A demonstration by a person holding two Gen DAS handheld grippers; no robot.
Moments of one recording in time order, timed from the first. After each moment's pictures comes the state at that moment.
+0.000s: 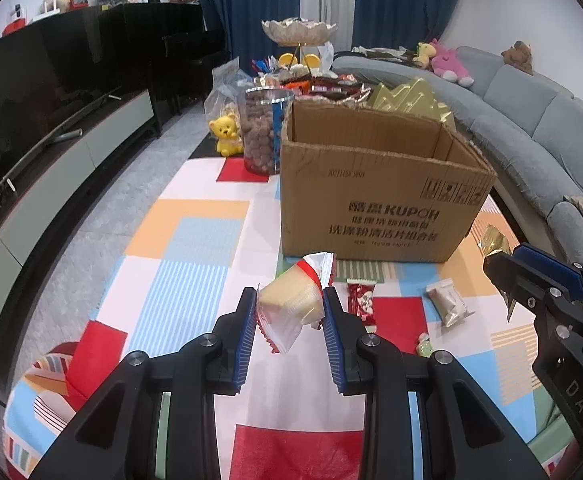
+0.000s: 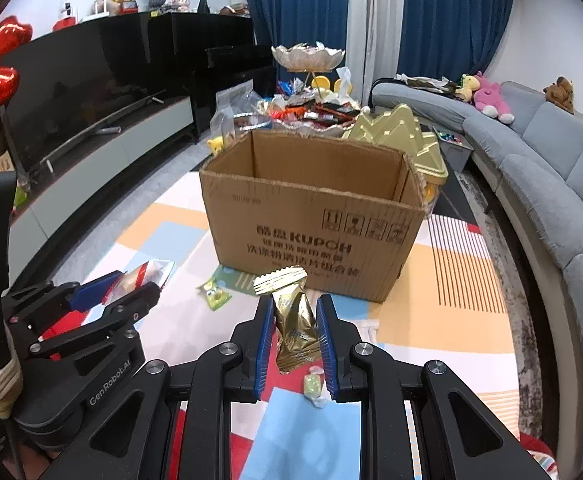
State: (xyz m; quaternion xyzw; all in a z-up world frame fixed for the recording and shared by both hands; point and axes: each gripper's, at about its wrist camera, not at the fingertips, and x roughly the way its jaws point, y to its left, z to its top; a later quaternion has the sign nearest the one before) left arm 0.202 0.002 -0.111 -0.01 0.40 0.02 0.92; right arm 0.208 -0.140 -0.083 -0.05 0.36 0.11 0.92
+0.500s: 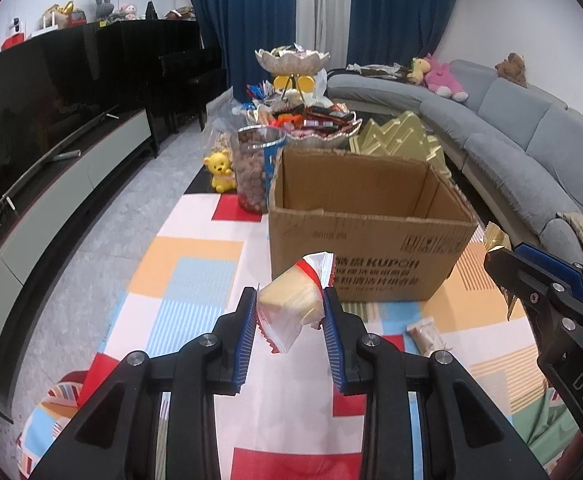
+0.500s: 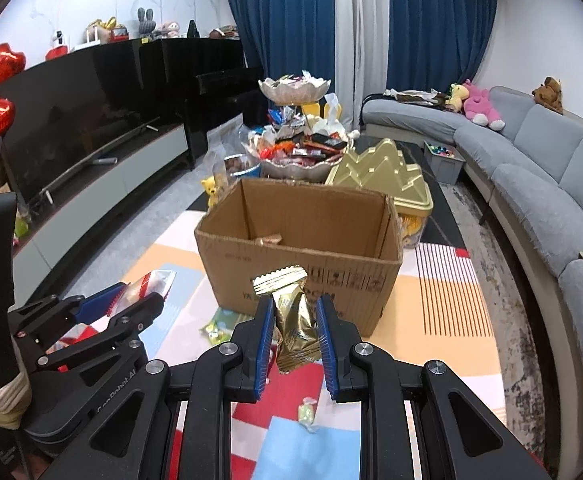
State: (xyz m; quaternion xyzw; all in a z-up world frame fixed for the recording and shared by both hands) left arm 0.222 -0.008 -0.067 -0.01 0.37 0.01 0.93; right arm 0.221 -0.152 -0.037 -0.03 0.33 0.10 0.94
